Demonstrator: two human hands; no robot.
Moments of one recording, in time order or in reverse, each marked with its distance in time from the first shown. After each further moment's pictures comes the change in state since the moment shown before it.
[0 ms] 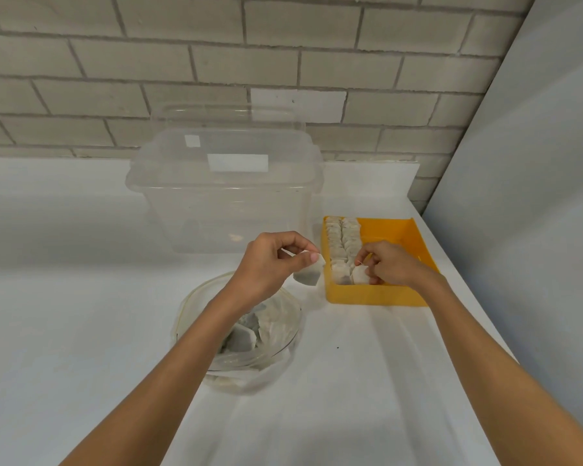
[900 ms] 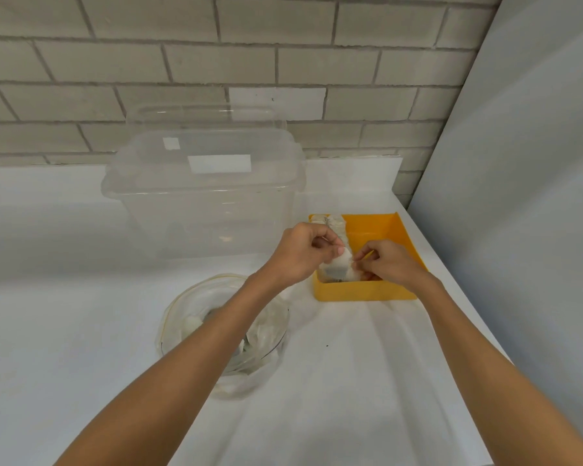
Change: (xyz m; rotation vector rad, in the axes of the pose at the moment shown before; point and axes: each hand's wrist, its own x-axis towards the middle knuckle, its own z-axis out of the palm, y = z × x) left_hand 0.047 0.005 0.052 0.079 -0.165 0.025; right_hand -0.006 0.022 0.001 0.223 0.164 0.049
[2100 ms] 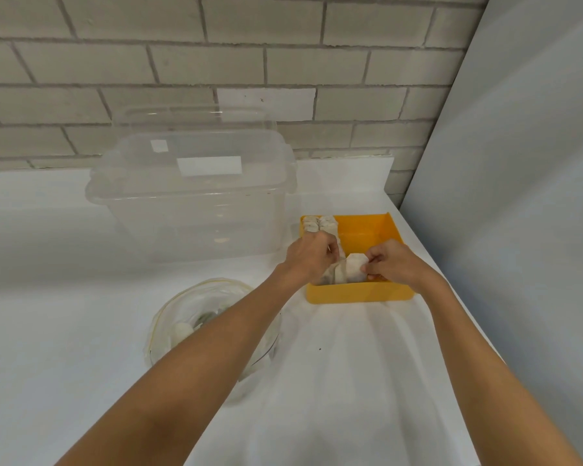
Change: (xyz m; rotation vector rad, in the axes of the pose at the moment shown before) left_hand 0.051 -0.023 0.040 0.553 -0.044 -0.086; right_hand -0.002 0.011 -0.019 -0.087 -0.057 -0.007
